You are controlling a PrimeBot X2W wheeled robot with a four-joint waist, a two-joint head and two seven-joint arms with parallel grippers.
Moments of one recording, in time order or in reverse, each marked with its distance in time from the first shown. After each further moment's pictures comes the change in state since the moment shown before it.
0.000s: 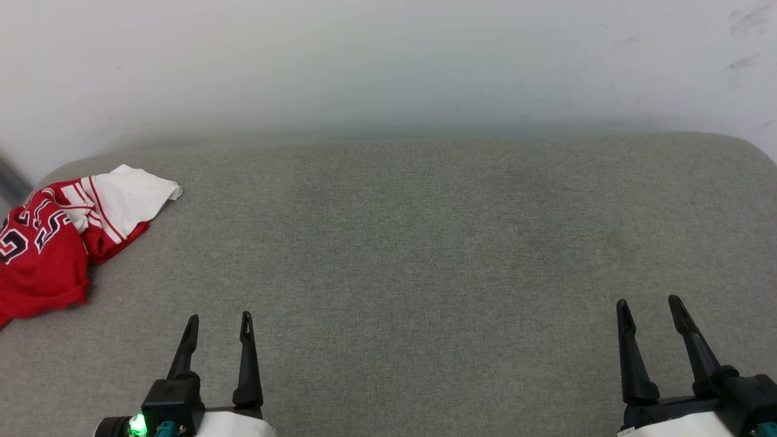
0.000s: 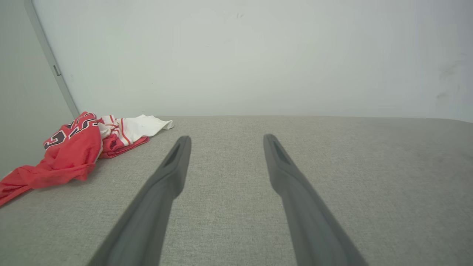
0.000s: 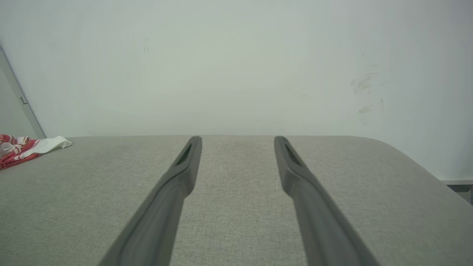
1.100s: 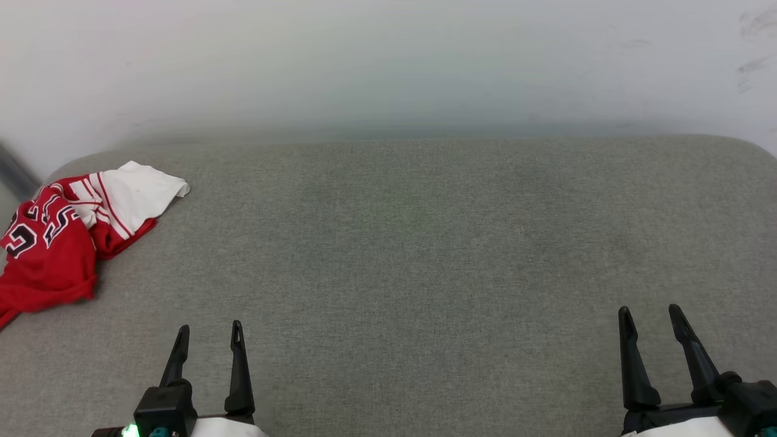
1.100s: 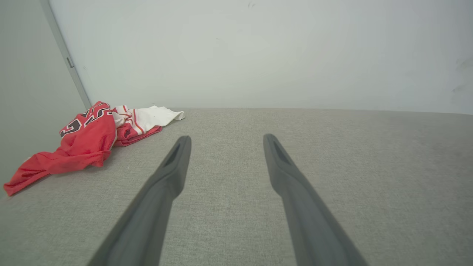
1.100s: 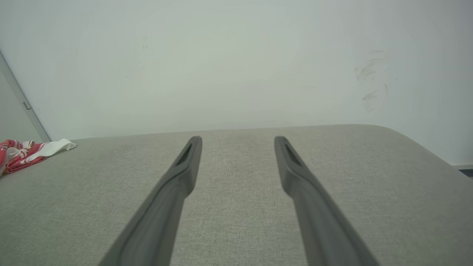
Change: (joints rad) left arm 0.016 -0.016 0.038 0.021 0.022 -0.014 -0.009; right arm 0.010 0.000 0.001 0.026 0.047 0.000 -0.012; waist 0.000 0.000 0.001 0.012
